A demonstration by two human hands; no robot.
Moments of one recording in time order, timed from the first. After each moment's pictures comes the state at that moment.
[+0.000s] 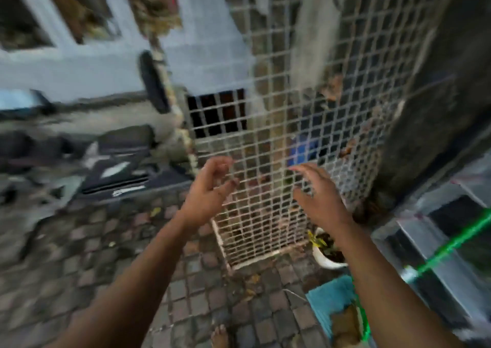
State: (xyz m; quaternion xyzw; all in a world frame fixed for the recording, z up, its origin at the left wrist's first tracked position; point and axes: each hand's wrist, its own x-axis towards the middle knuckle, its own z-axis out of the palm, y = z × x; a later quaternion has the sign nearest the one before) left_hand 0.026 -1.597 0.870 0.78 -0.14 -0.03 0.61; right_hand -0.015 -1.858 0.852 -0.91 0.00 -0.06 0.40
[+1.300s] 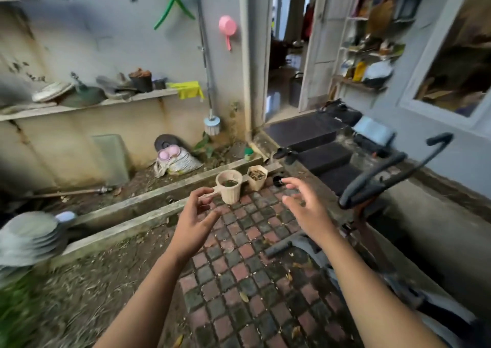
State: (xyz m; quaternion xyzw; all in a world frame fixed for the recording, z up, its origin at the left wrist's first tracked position) left_hand 0.006 -0.688 0.894 0.65 0.44 0.39 0.48; right_hand 0.274 -0.756 0.902 -0.66 -0.52 0.27 0.47
